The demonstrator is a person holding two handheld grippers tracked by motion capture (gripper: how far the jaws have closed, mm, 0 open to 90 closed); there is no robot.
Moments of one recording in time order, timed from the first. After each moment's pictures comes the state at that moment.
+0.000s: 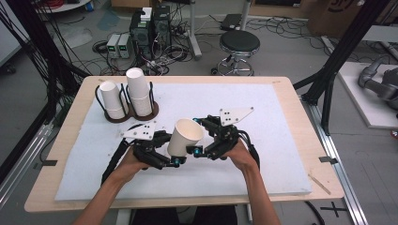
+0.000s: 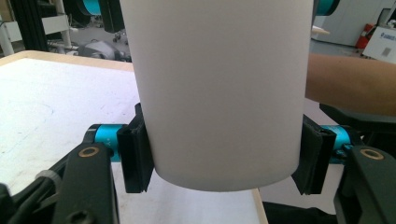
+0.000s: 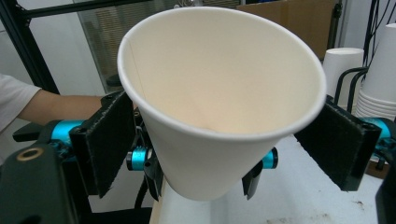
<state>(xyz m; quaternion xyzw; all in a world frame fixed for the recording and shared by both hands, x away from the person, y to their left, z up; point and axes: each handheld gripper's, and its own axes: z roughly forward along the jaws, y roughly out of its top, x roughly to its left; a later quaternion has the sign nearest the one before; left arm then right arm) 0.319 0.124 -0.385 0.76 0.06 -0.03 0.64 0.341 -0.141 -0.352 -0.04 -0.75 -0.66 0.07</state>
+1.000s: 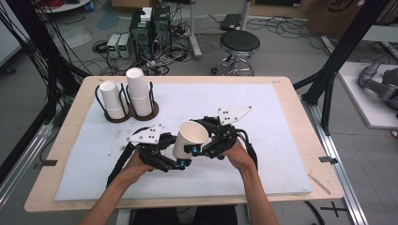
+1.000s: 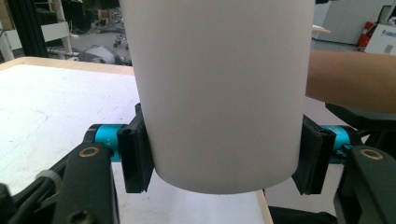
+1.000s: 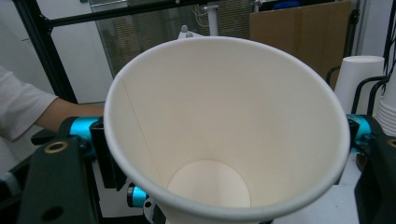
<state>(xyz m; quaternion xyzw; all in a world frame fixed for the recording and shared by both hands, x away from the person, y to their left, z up) 0.316 0.112 -0.393 0.76 0.05 -0.02 0.65 0.343 -0.137 -0.352 -0.02 -0.74 -0.67 0.09</state>
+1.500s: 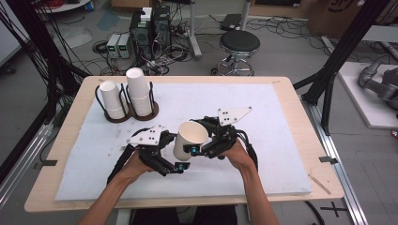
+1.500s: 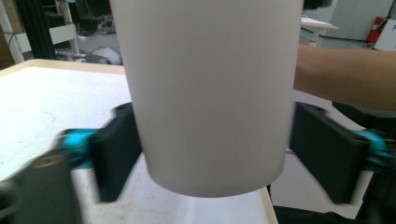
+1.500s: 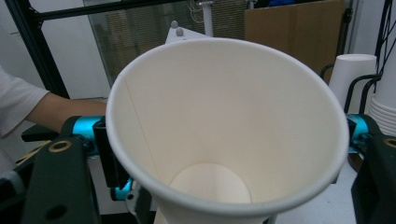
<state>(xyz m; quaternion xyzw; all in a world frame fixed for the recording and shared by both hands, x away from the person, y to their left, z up) 0.312 0.111 -0.393 0.77 0.06 0.00 0.64 0.342 -0.137 -0.352 -0.03 -0.74 -0.67 0.07</state>
